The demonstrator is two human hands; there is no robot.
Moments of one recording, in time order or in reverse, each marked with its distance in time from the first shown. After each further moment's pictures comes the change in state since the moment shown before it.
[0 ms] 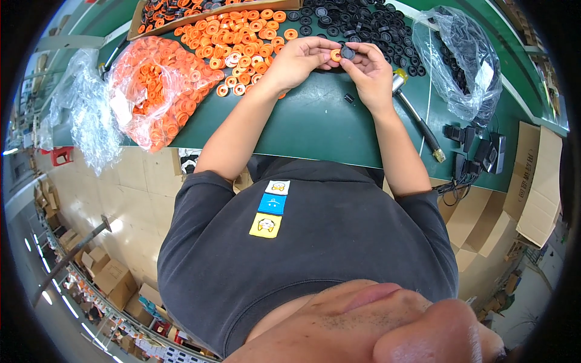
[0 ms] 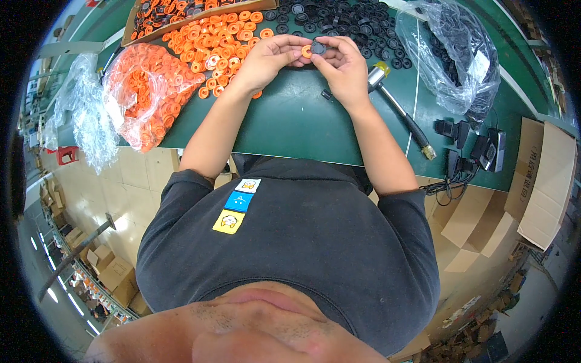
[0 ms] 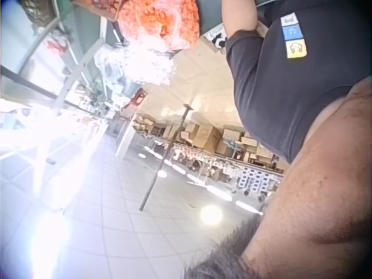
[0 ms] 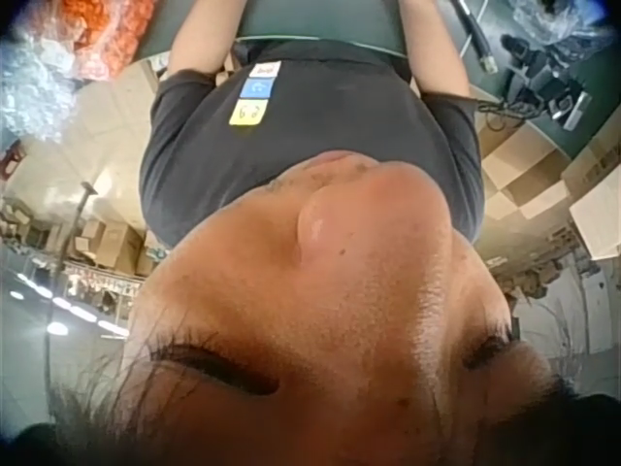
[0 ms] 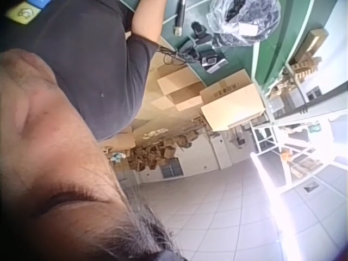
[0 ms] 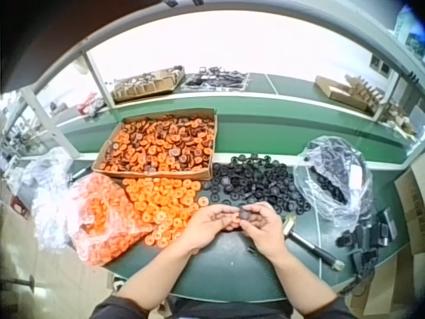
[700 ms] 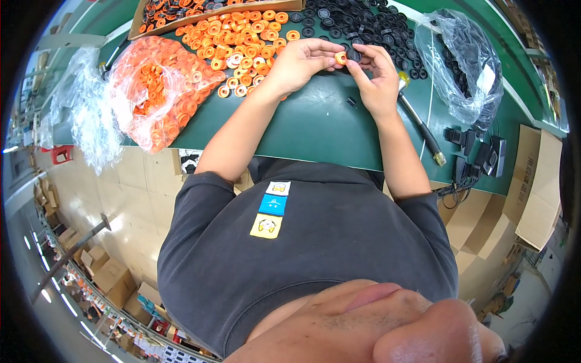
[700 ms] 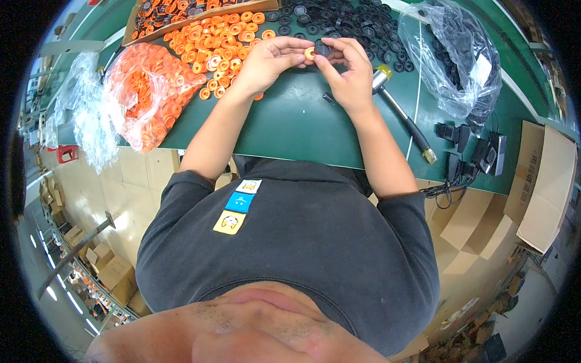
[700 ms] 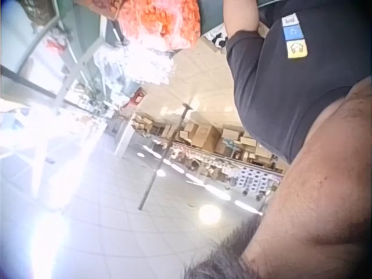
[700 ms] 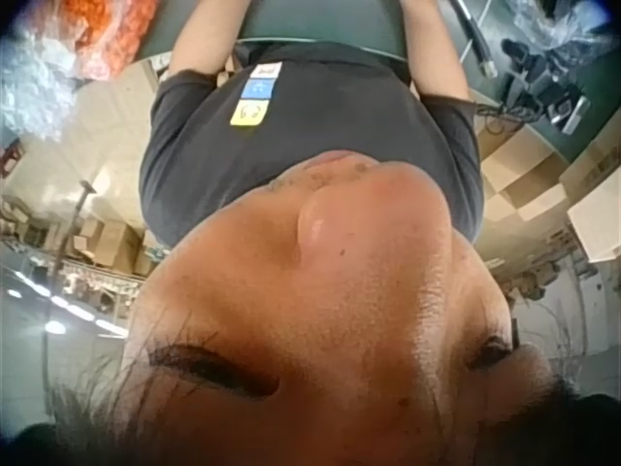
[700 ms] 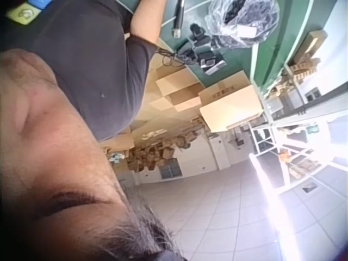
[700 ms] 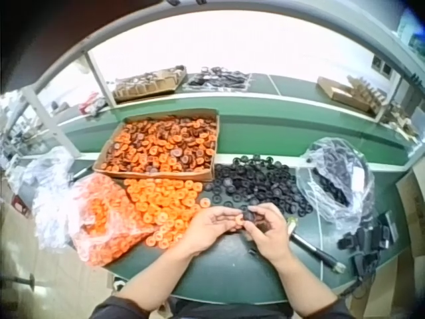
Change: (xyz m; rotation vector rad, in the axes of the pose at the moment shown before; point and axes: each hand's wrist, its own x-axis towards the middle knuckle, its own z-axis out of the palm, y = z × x) left_hand -0.002 0.000 -0.002 -0.058 -0.008 0.041; right_hand -0.001 -0.011 0.000 -0.274 0.036 -0.201
